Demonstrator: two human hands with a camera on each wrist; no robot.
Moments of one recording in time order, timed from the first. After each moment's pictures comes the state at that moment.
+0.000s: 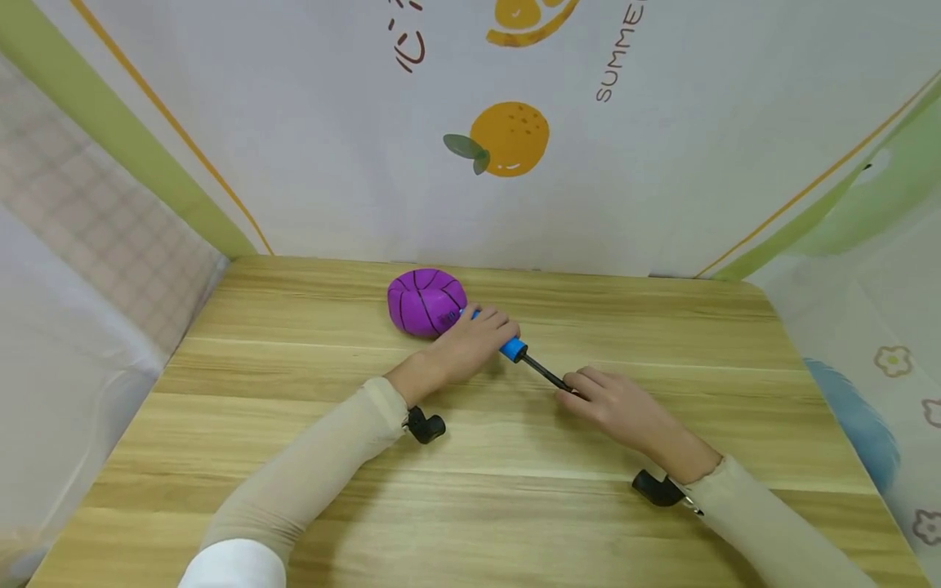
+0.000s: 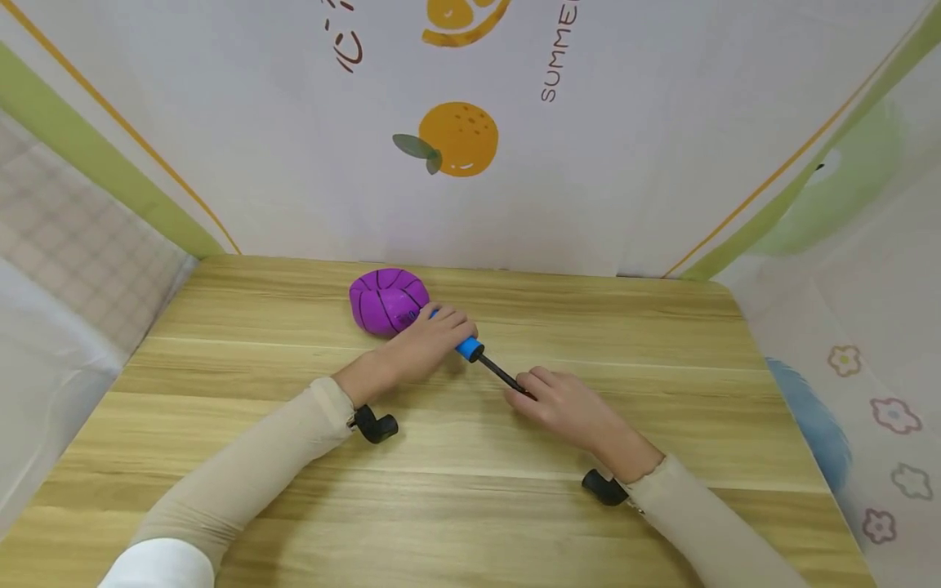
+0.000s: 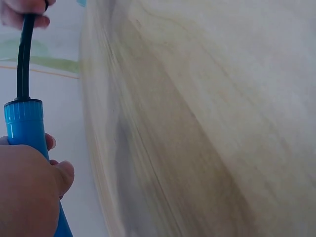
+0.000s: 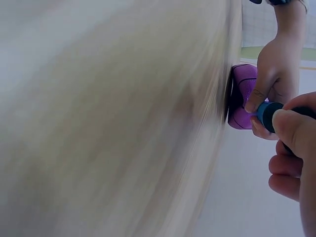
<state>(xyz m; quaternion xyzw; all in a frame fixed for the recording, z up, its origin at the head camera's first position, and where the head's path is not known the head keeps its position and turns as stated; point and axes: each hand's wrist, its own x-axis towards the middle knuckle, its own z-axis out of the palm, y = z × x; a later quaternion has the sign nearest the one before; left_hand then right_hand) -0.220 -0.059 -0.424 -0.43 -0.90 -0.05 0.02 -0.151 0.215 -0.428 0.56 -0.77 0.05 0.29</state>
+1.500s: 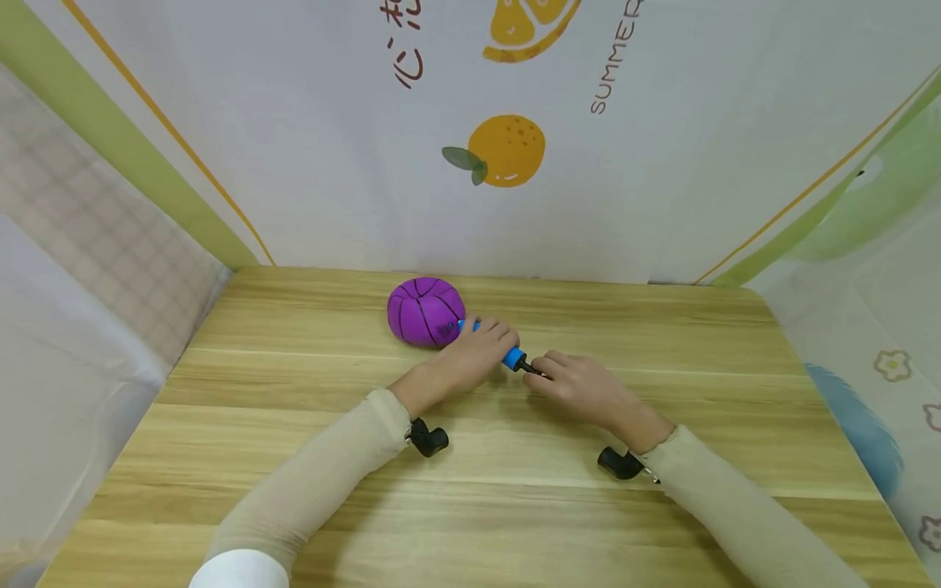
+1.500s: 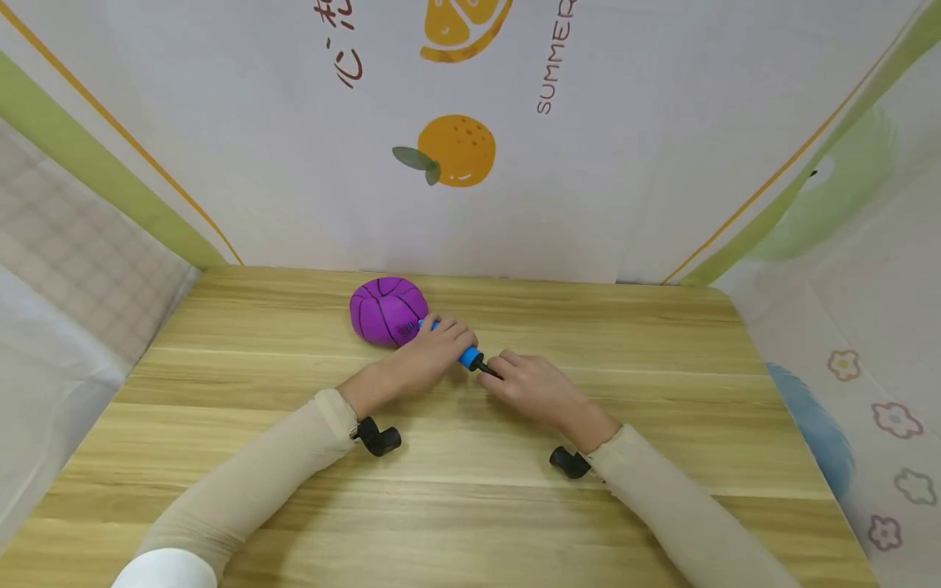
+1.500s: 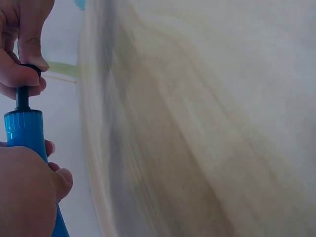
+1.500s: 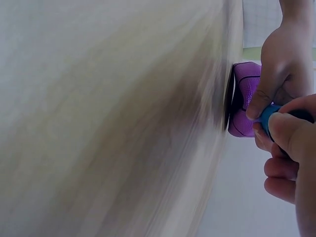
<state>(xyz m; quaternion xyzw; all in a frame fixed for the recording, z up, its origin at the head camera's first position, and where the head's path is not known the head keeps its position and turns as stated) -0.217 -0.054 -0.425 -0.42 -0.91 -0.04 0.03 -0.185 0.180 -0.431 0.56 -0.78 0.02 0.28</state>
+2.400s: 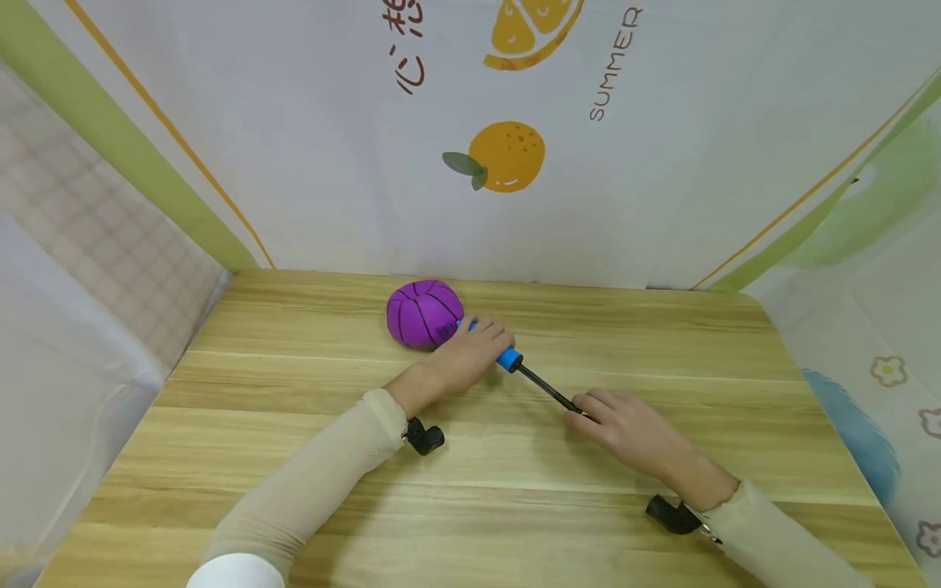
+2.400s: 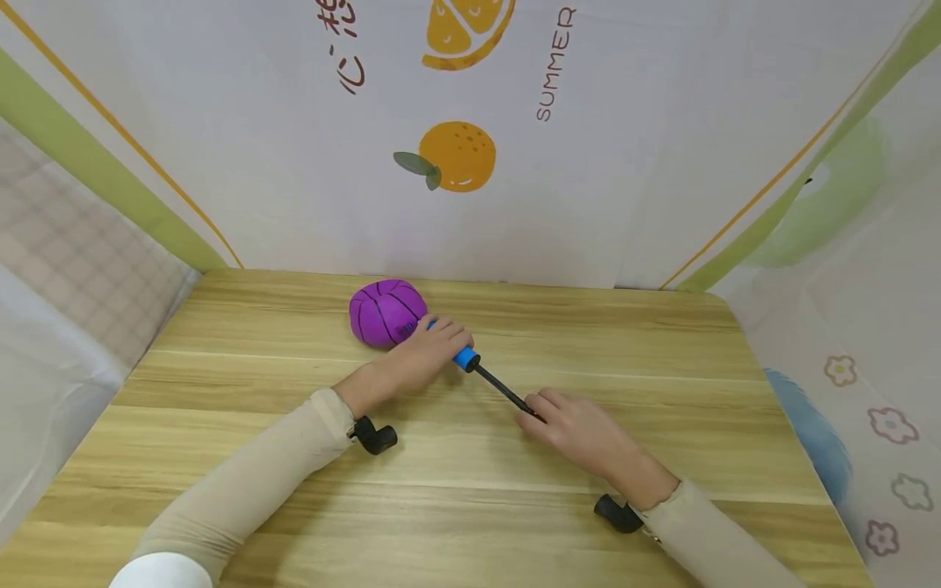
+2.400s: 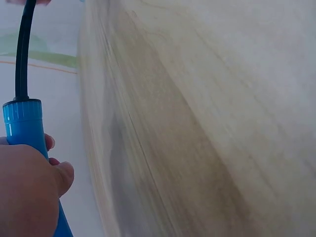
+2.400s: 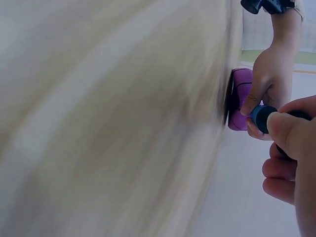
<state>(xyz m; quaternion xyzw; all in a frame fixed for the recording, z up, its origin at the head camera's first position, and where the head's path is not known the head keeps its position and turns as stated) -0.220 -0.062 -0.425 -0.42 -0.91 -0.06 0.02 -0.136 0.226 -0.426 0.56 -0.78 0.03 0.29</state>
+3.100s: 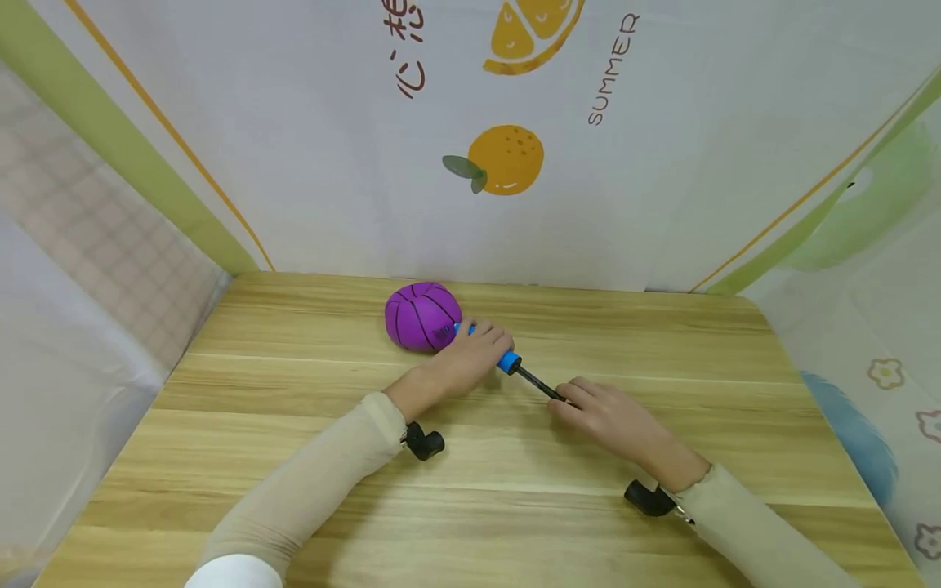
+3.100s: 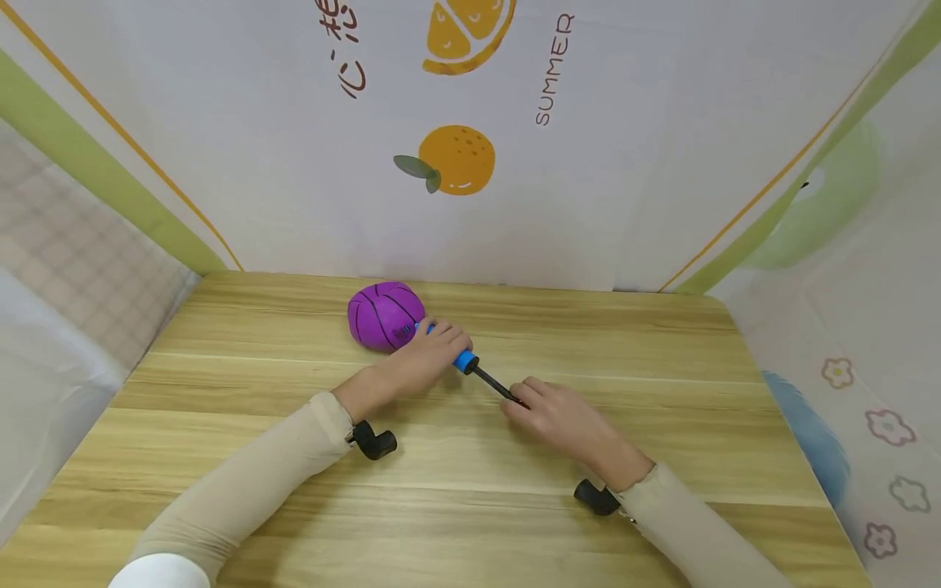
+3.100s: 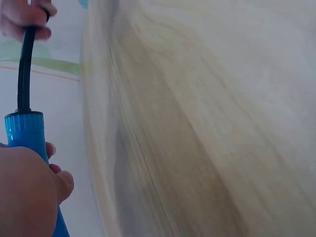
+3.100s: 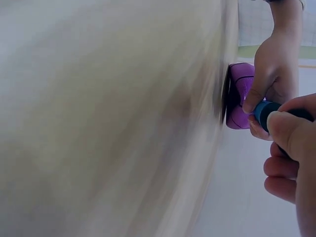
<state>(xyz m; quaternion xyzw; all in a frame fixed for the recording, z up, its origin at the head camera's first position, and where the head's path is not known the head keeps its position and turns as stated) -0.215 -0.058 -0.424 -0.41 -0.91 -0.06 0.02 -0.149 0.209 -0.428 0.55 -0.79 0.03 0.27</state>
